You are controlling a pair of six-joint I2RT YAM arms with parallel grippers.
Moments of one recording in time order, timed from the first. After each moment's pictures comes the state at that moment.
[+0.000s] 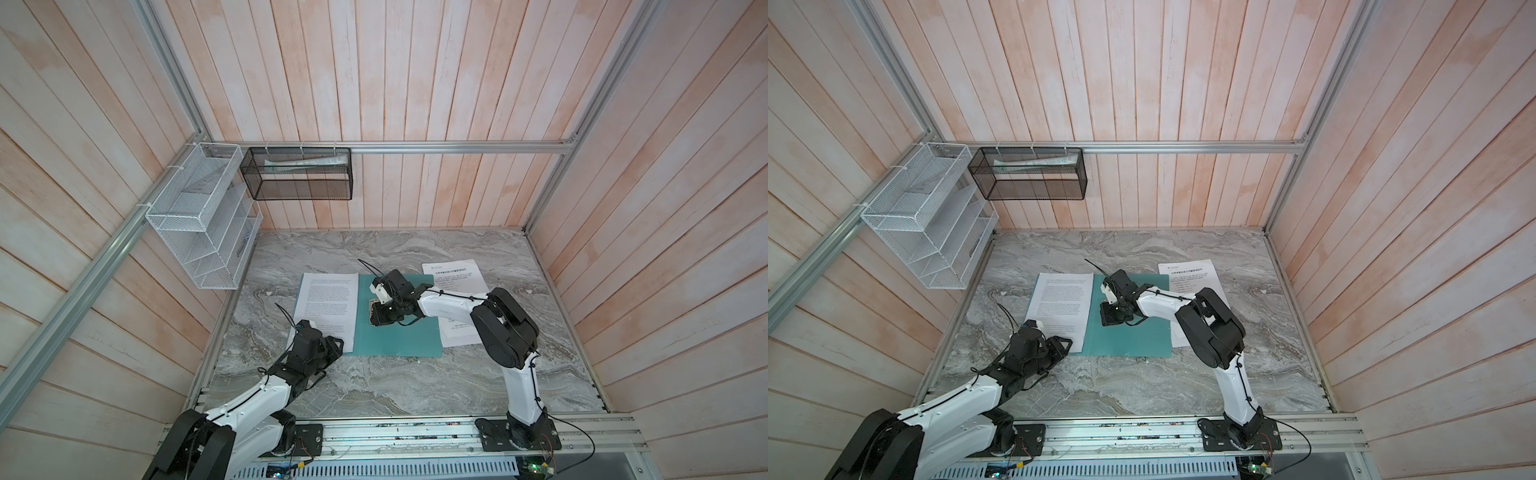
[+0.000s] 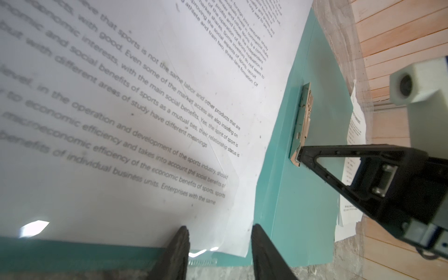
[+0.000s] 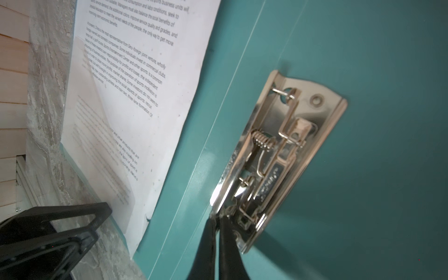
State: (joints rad) left arm -0.39 1.04 0.19 0.10 0.11 -0.97; right arm 0.79 2.08 1.40 -0.32 -0.34 0.50
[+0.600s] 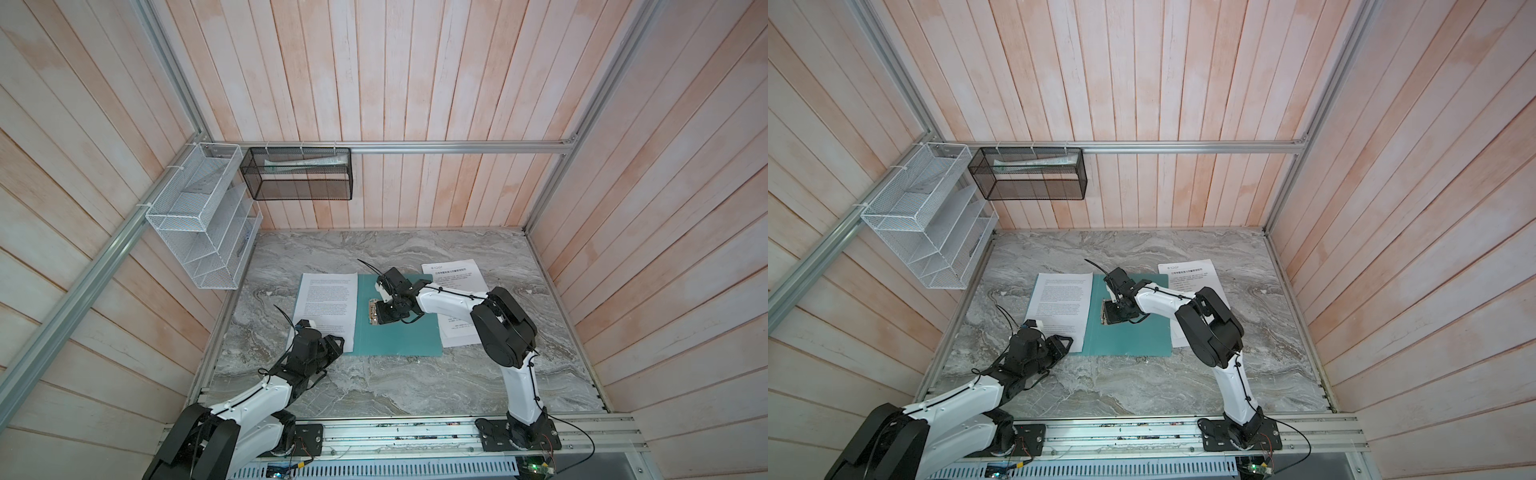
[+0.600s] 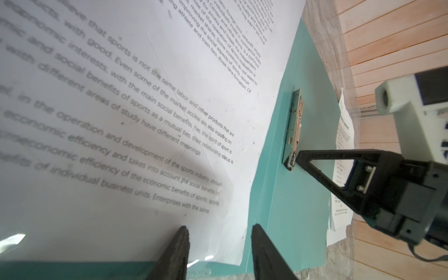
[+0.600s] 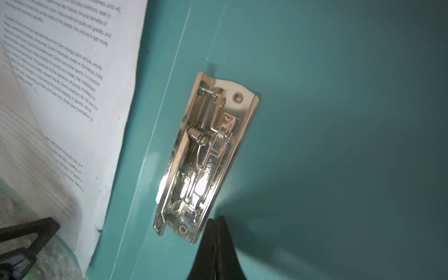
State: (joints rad) left arm -0.39 1.06 0.17 0.19 0.12 -0.99; right arm 0.79 2.09 1.45 -0.46 -0.18 0.47
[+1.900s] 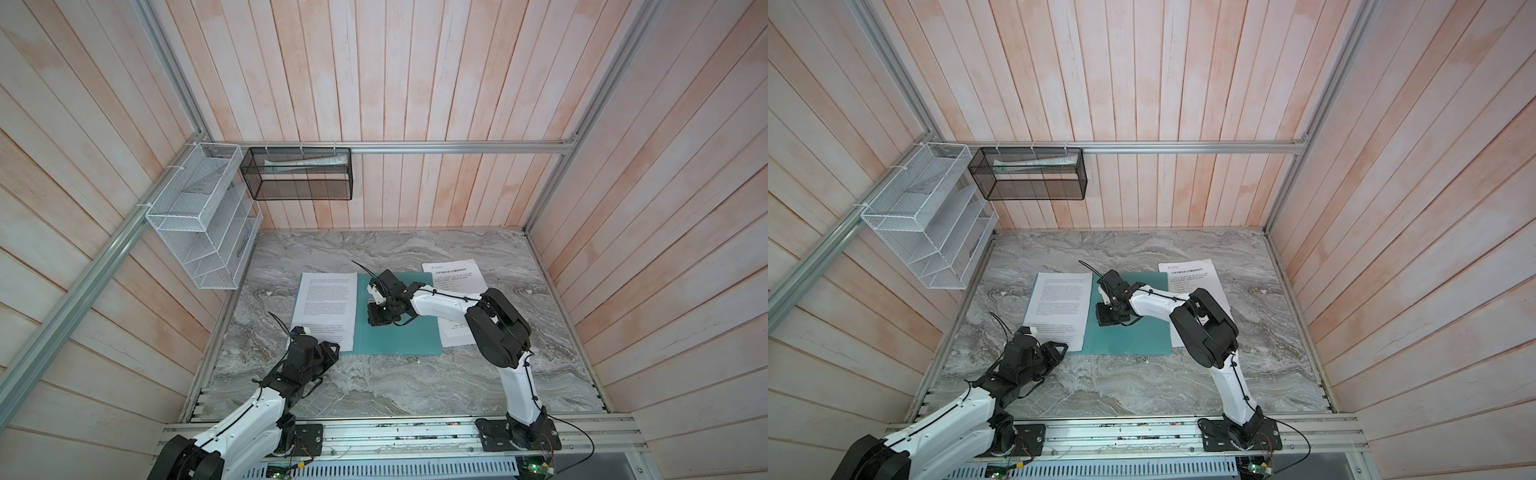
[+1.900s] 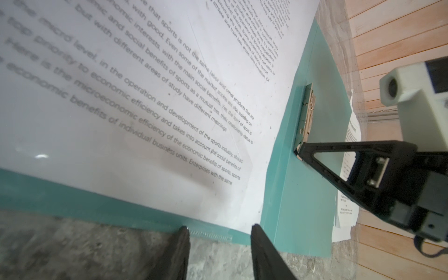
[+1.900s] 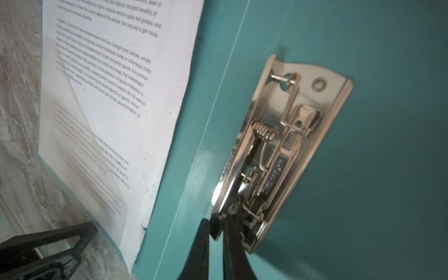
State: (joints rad) left arm -0.39 0.90 0.13 0.04 0.09 -1.01; right arm 0.83 2.13 1.48 -0.41 -0.26 0.55
